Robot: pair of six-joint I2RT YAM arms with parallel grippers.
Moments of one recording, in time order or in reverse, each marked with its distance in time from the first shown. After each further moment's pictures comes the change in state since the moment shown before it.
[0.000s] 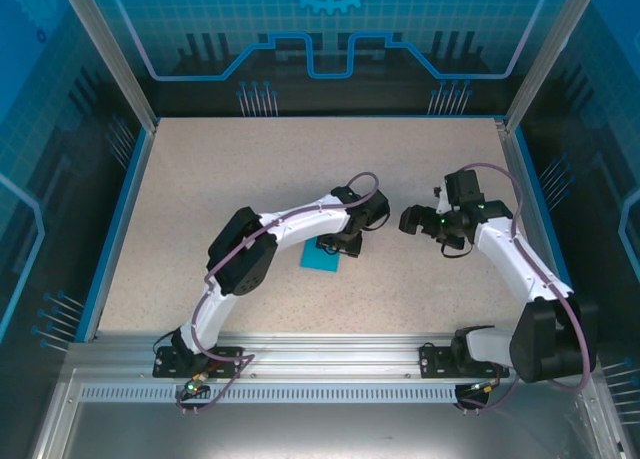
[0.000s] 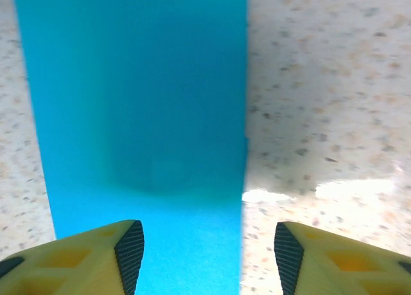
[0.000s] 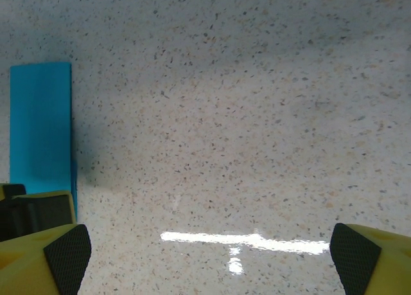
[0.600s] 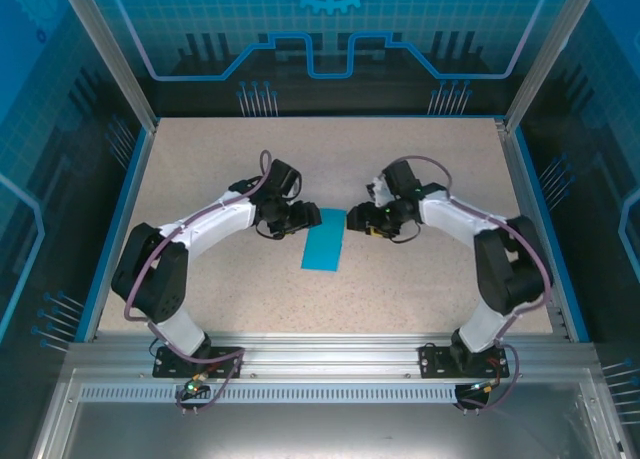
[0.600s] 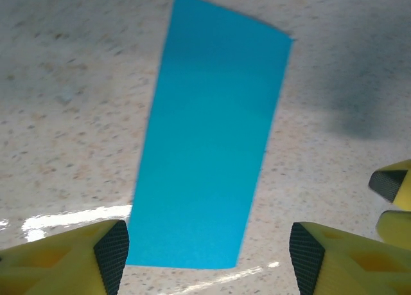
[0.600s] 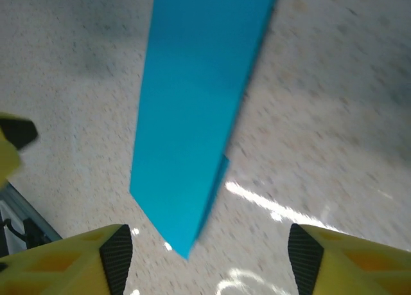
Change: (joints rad) left arm 0.383 -0.527 -0.624 0.499 0.436 -0.033; right arm 0.285 0.449 0.200 0.263 -0.283 0.075
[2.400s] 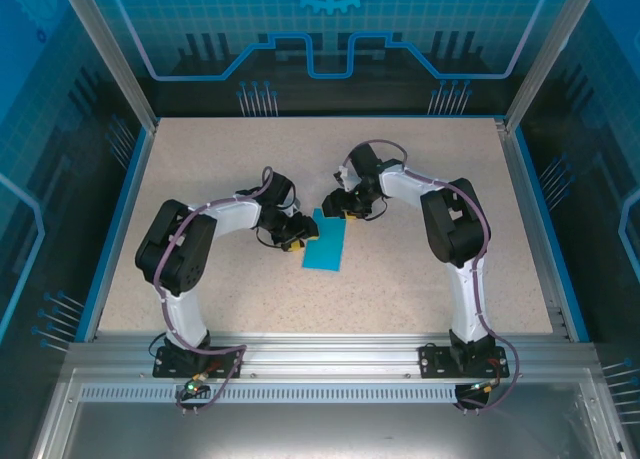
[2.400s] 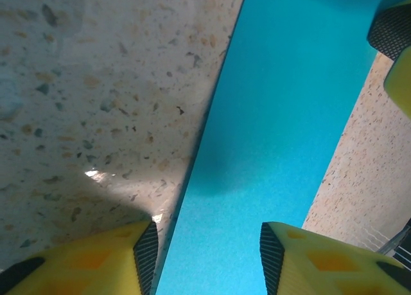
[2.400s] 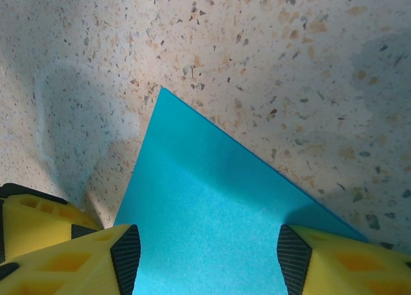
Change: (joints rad) left arm 0.083 0.210 -0.067 0.188 0.266 0.005; right arm 0.037 0.452 0.446 -0.112 -0.009 -0.186
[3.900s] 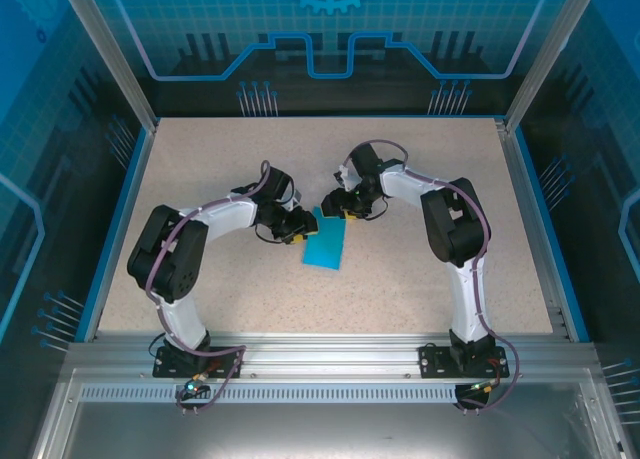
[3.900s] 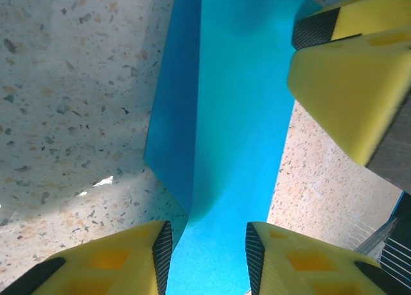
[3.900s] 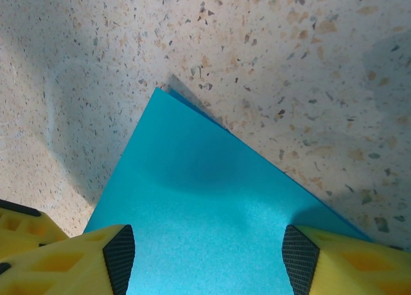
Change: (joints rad) left arm 0.000 -0.071 0.006 0.004 0.003 0.022; right arm -0.005 0.003 0.000 0.005 -0.029 0.000
